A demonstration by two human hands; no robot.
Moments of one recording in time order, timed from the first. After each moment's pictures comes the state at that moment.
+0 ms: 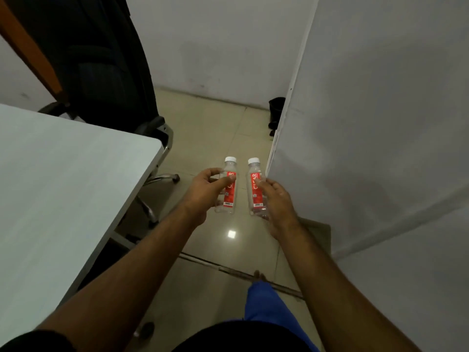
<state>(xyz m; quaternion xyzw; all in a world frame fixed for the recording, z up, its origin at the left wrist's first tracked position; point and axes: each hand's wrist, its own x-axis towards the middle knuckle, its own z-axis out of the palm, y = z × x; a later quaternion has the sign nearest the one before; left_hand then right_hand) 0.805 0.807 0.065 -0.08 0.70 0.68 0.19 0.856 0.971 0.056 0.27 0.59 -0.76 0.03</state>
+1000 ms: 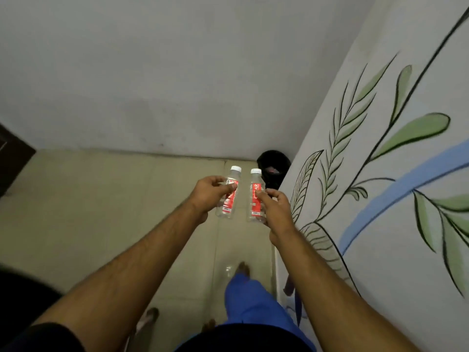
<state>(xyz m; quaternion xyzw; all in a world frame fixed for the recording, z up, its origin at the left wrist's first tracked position) -0.074 0.957 0.014 -0.02 0.72 0.63 0.30 0.040 1.101 0.021 0.39 0.54 -0.75 -0.06</state>
